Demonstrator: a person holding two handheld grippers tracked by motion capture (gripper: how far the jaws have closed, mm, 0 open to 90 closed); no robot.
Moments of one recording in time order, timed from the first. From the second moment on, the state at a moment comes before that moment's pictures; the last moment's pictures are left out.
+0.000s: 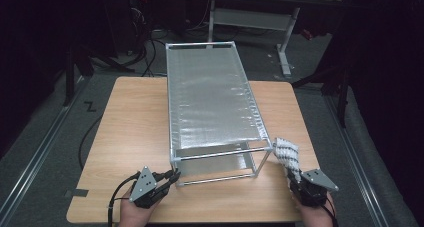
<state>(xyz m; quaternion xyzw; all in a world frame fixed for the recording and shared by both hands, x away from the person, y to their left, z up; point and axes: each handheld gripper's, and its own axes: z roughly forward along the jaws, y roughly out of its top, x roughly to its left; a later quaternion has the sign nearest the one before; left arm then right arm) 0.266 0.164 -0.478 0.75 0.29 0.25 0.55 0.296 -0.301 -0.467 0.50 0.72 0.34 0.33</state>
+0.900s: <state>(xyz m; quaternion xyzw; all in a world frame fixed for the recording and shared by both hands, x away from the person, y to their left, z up) 0.270 0.161 -0.477 0.75 0.29 0.24 0.55 0.303 -0.324 -0.475 0.55 0.70 0.33 0.32</state>
